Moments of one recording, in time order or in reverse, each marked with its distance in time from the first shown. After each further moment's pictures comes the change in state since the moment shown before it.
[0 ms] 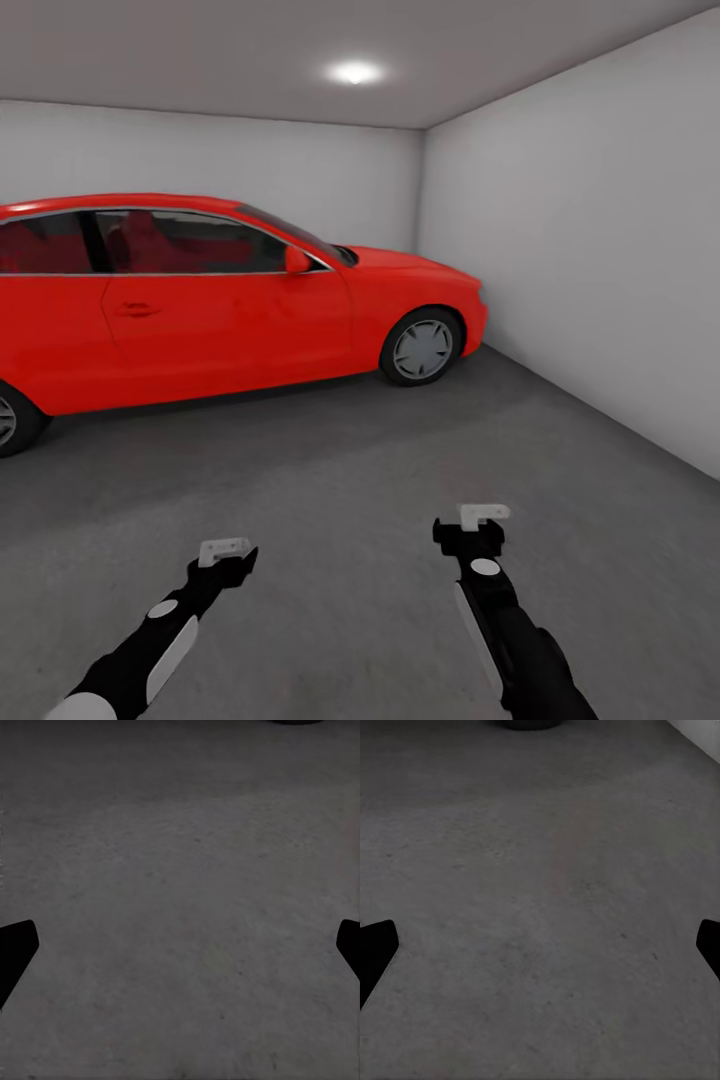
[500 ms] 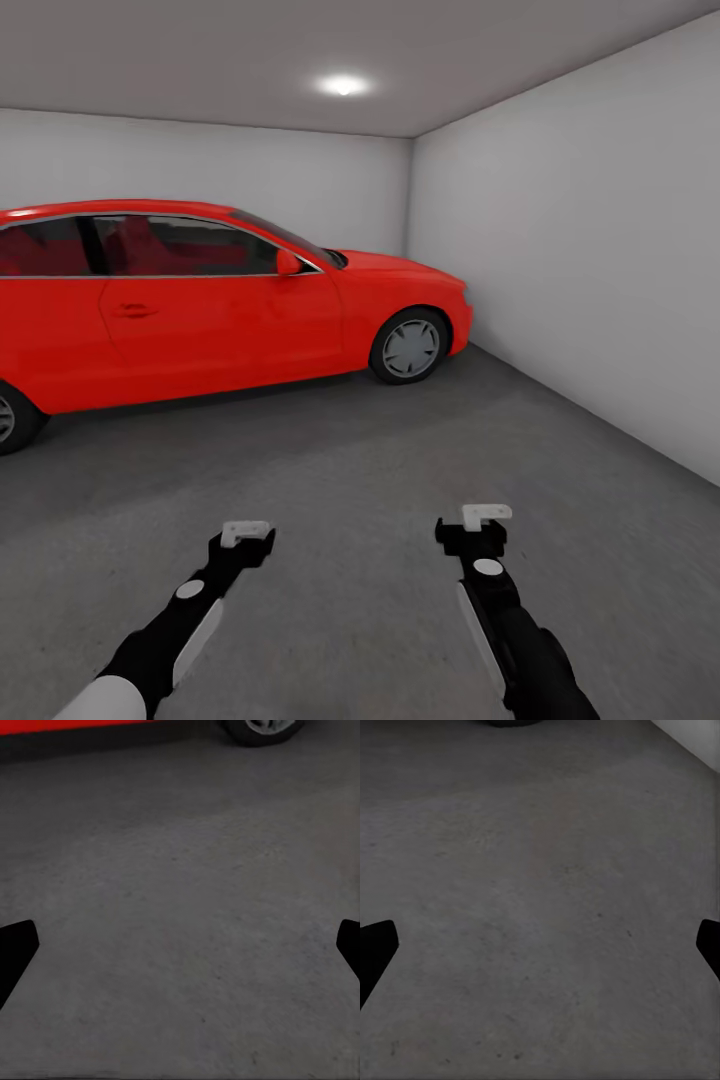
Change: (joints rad) left arm -0.025 -0.063 0.007 -0.058 -0.130 0.007 0.060; right arm 0.000 -0.005 -0.009 -0.002 -0.004 0.000 -0.001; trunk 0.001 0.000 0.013
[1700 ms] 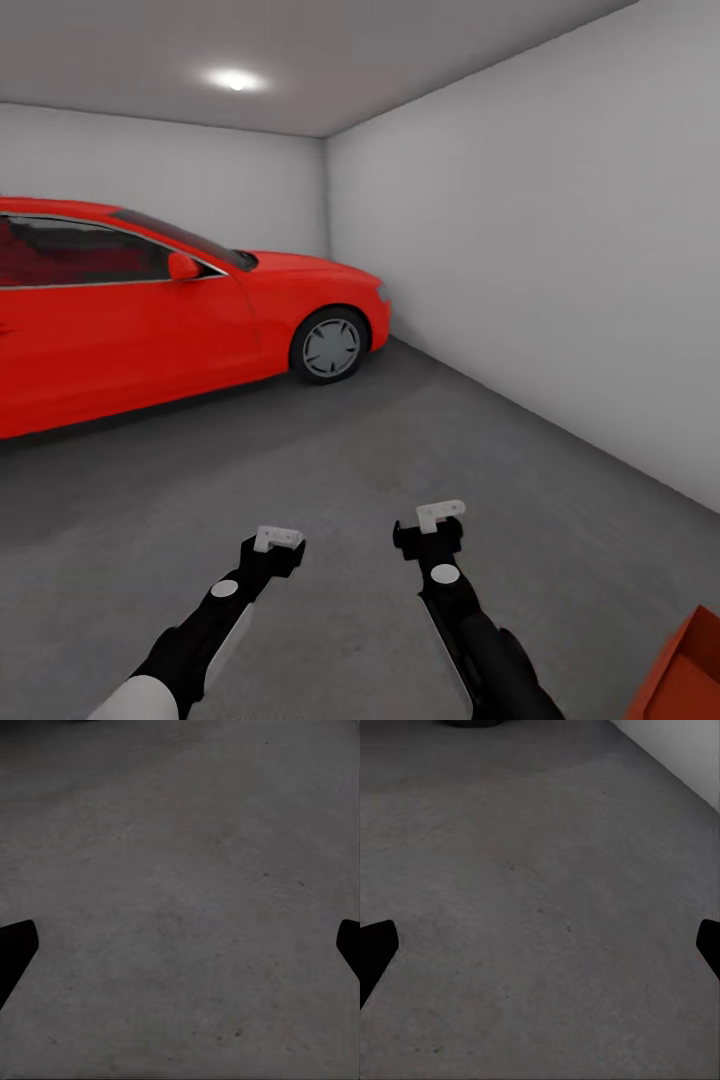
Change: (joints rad) left arm 0.000 -0.091 -0.017 0.000 -0.135 0.078 -0.014; right arm 0.000 0.042 0.194 0.002 0.005 0.003 -0.016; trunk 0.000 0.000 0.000
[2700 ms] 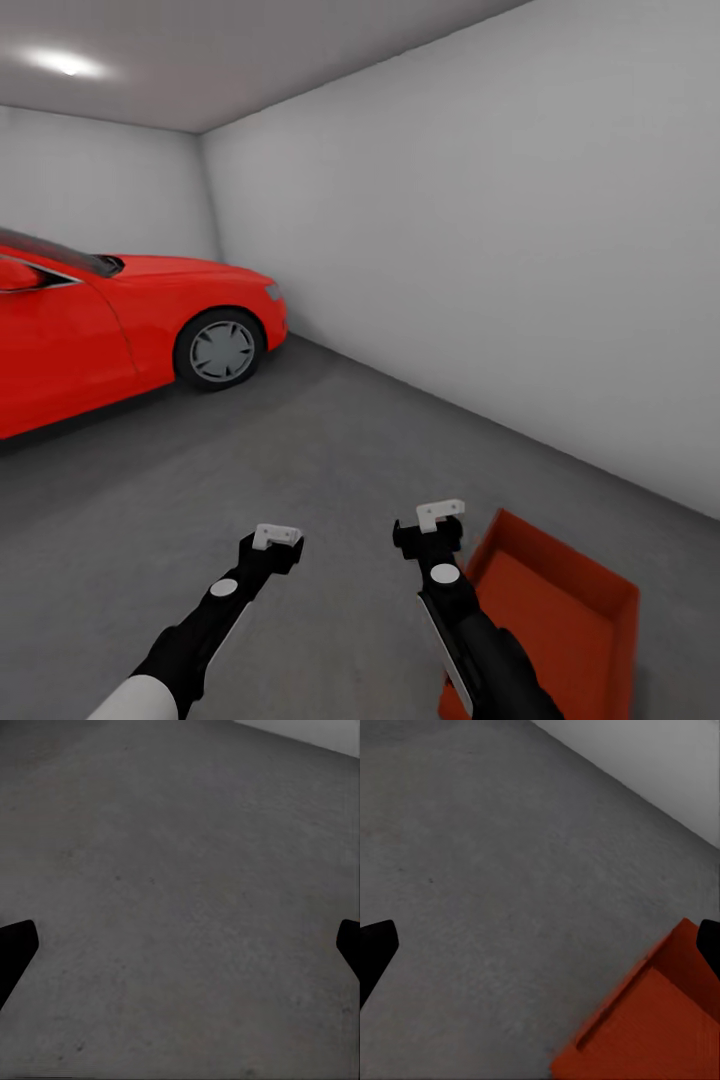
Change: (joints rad) left arm 0.000 0.001 0.001 -0.007 0.002 -0.013 0.014; right arm 0.000 0.000 0.002 -0.004 0.000 0.000 -0.002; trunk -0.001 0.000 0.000
